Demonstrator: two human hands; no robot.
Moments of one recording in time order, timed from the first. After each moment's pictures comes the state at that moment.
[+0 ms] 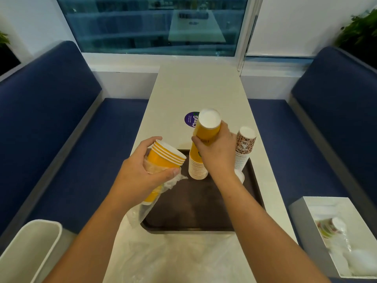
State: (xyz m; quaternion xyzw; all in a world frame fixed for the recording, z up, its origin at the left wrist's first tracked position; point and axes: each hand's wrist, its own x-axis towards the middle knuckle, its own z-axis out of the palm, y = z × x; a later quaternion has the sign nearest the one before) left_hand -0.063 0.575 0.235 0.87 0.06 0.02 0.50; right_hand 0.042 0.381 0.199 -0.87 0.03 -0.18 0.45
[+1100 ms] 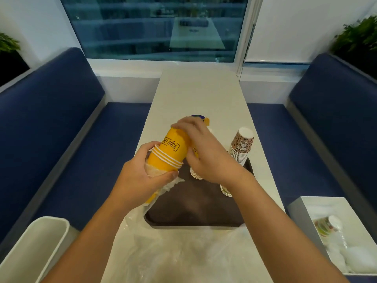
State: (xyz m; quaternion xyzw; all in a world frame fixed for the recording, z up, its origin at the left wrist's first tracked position) left_hand -0.088 0.580 0.244 0.88 0.06 0.03 0.47; right_hand -0.019 0.385 0.280 -0.88 -0.33 -0.02 0.35
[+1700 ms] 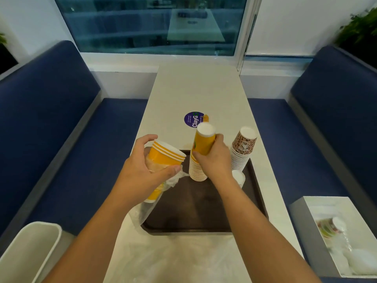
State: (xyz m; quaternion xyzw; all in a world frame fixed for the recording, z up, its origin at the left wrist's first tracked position) left_hand -0.057 0.572 0.238 0.86 0.09 0.02 0.50; right_hand 0.044 0.379 0.173 -0.91 0.04 -0.06 0.42
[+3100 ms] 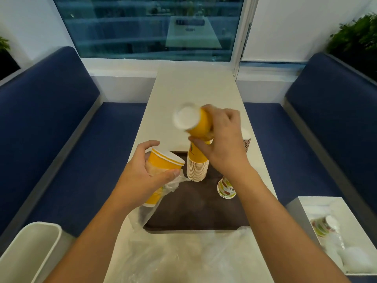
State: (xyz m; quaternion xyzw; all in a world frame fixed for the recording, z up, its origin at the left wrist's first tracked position) left_hand -0.073 0.566 0.244 0.86 0.10 0.00 0.50; right_hand 0.016 0.356 0.263 -0.89 -0.20 -0.25 0.33
